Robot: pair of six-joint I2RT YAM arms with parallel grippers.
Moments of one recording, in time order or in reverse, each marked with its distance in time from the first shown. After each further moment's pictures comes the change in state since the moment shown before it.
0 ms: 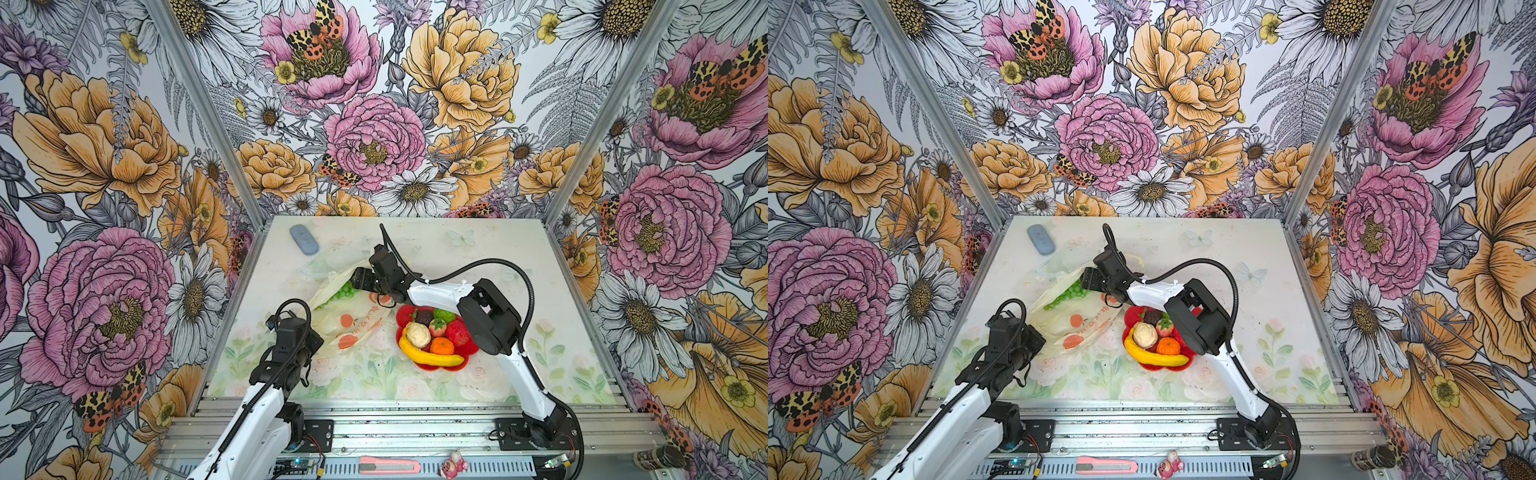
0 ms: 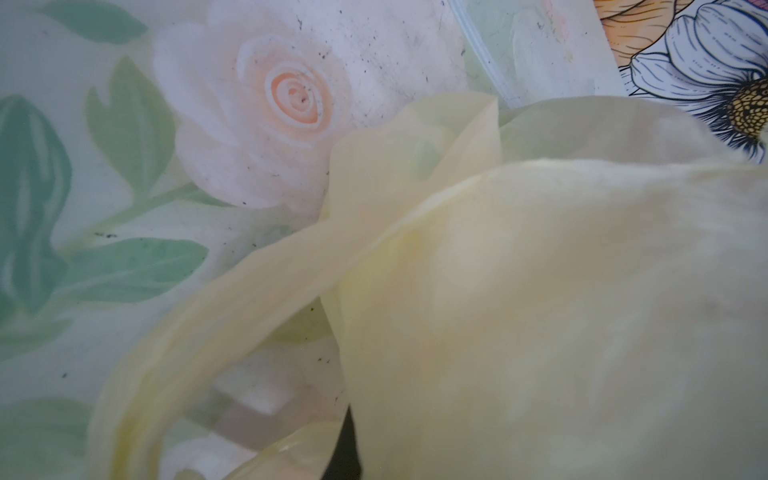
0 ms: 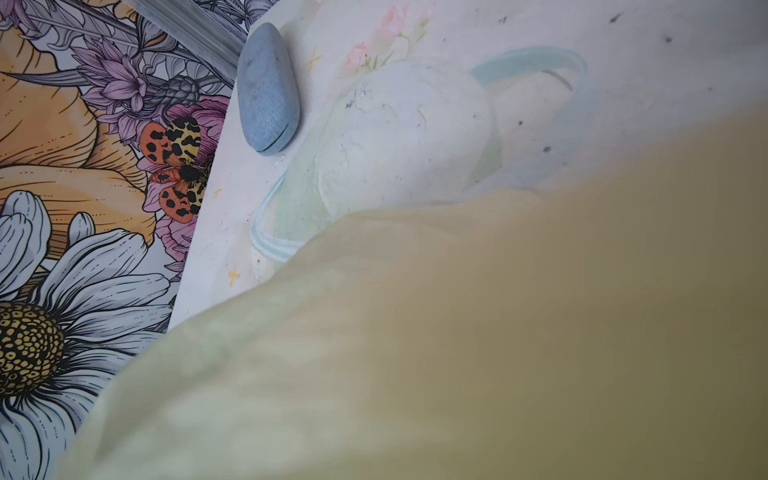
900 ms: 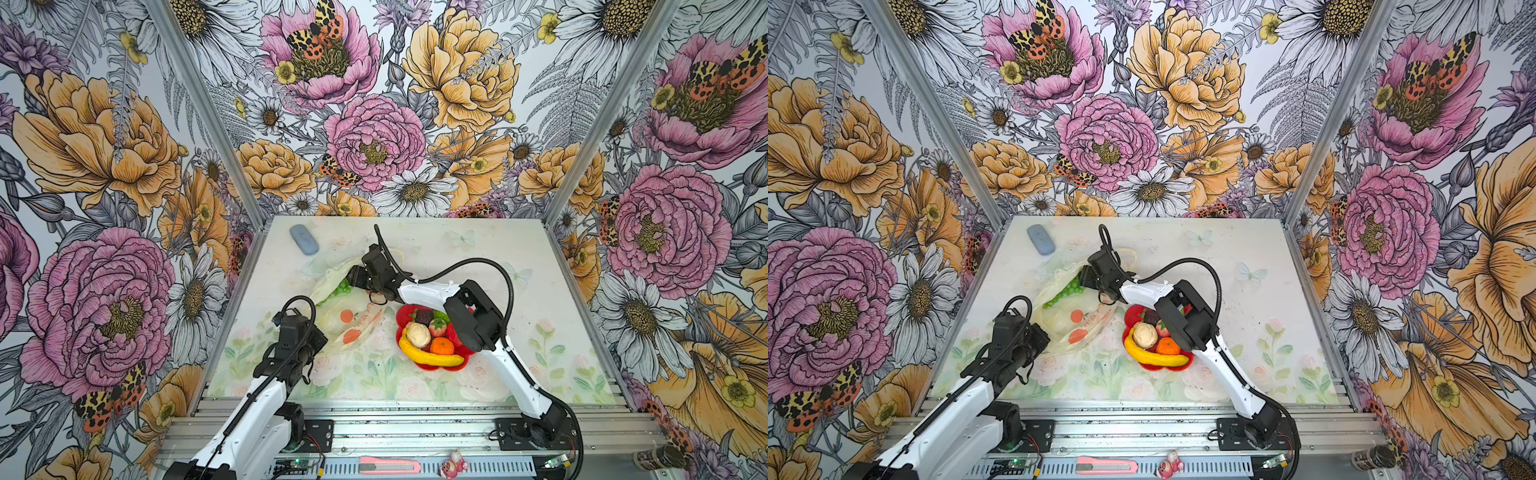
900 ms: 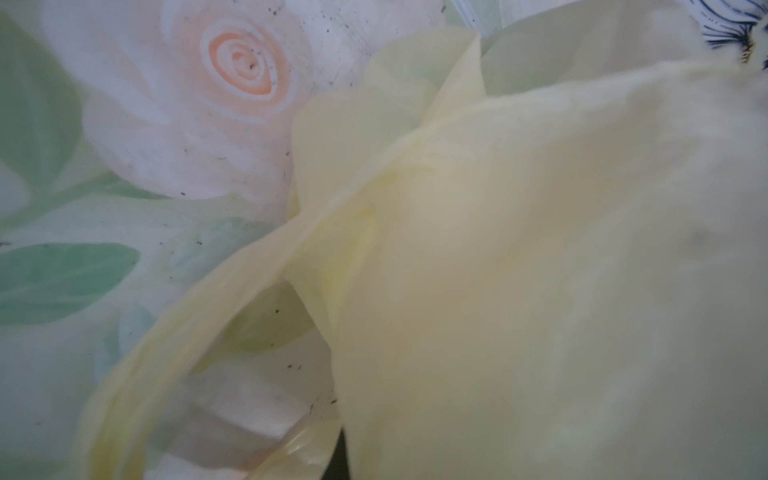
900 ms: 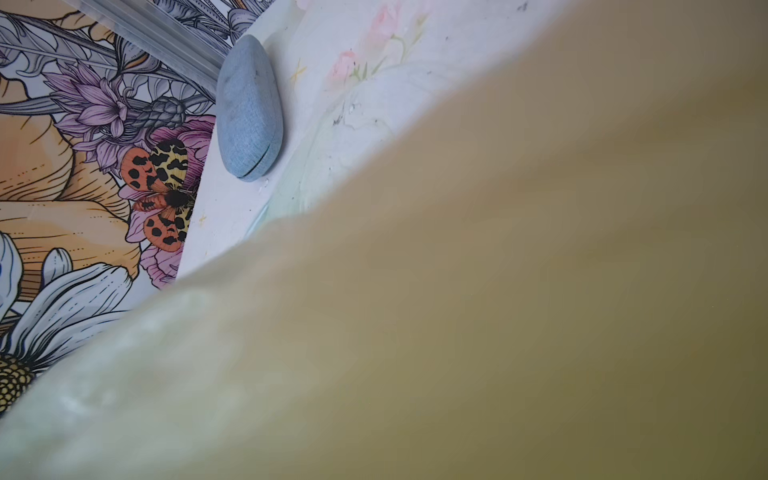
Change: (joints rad) left arm -0.001 0.102 -0.005 0.100 0.083 0.044; right arm 0.003 0.180 0.225 -0.023 0.029 0.029
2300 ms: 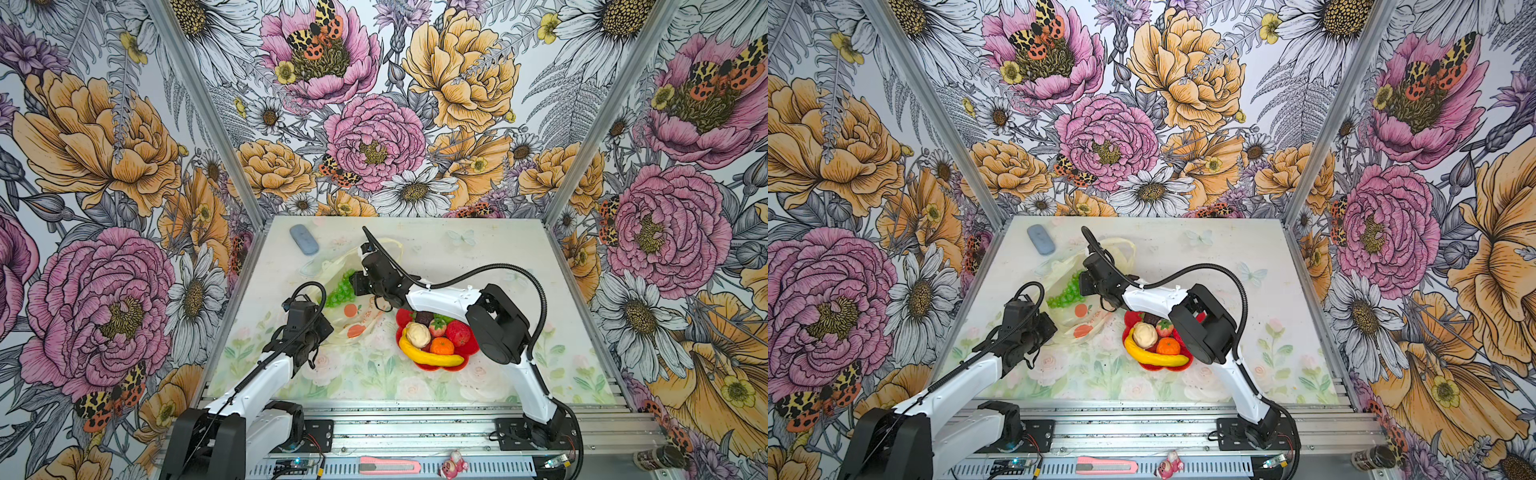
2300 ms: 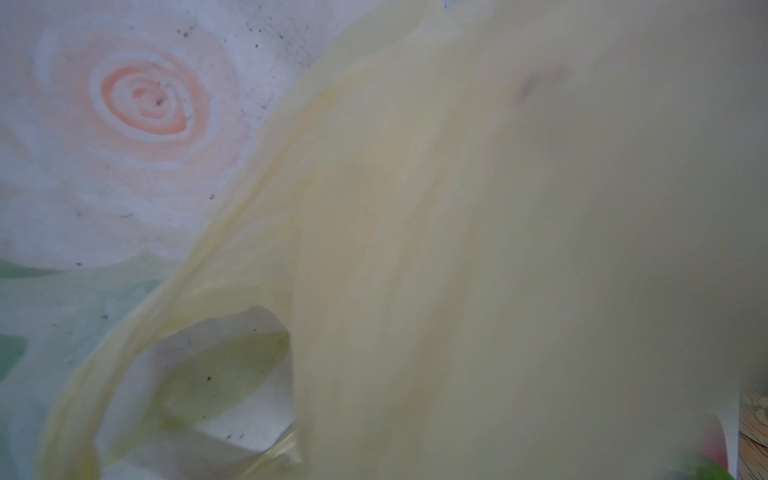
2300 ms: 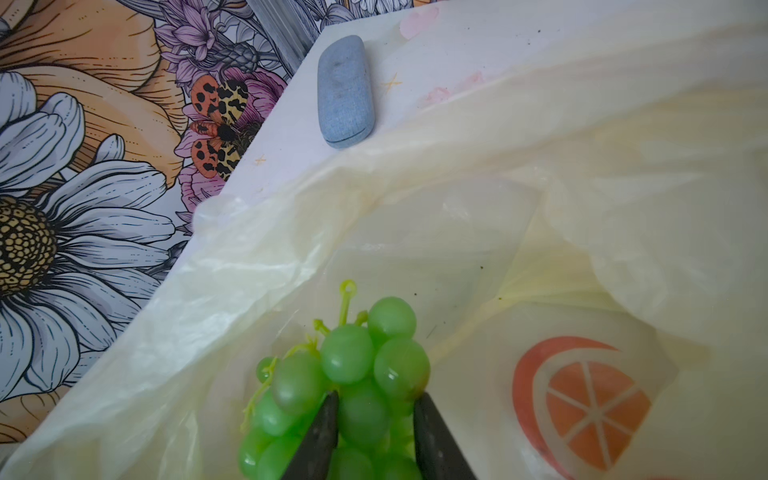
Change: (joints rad) left arm -0.033 0.253 0.121 0.100 -0.020 0.049; right arm 0.077 -0.319 -0.285 0.009 0.074 -0.318
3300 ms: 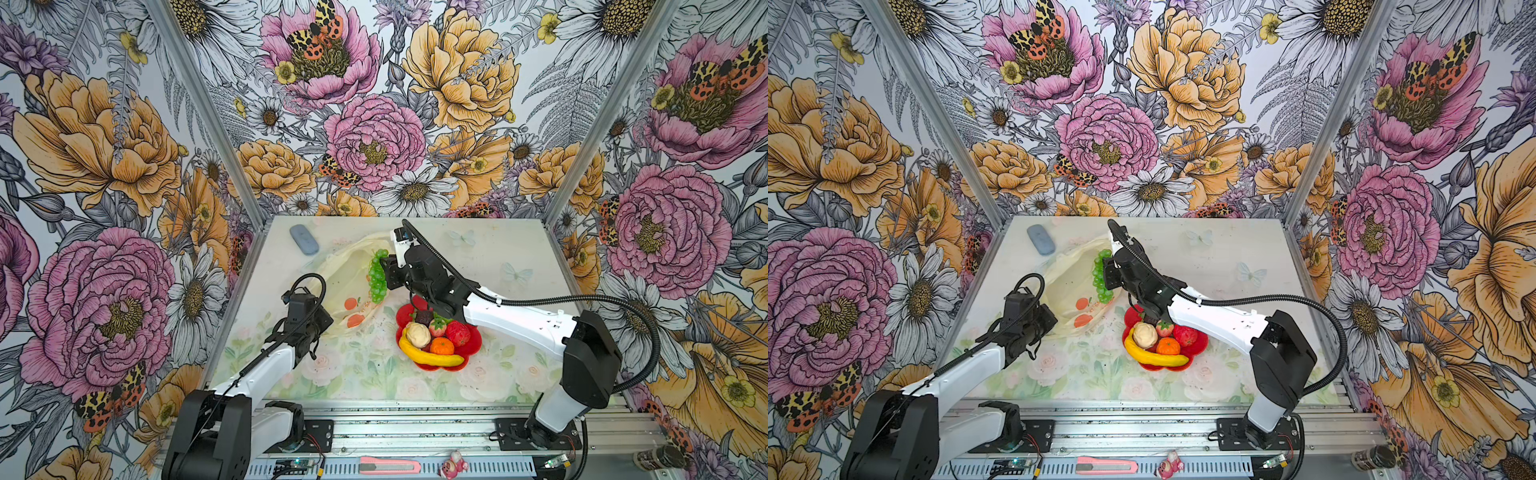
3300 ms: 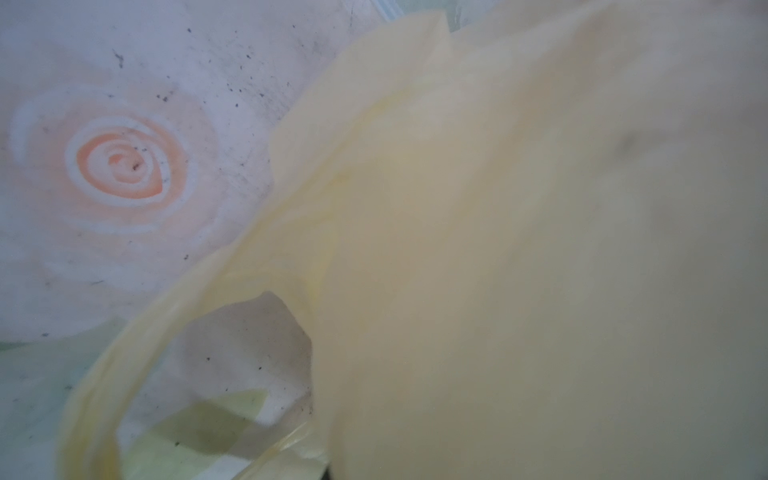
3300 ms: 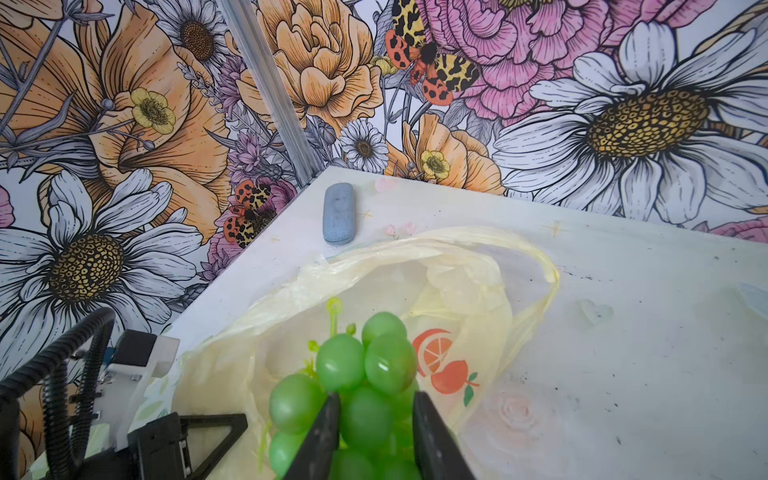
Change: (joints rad) left arm 0.023 0.078 0.042 0.065 -0.006 0.005; right arm -0.006 -0.557 -0.367 -0.010 0.187 -0.208
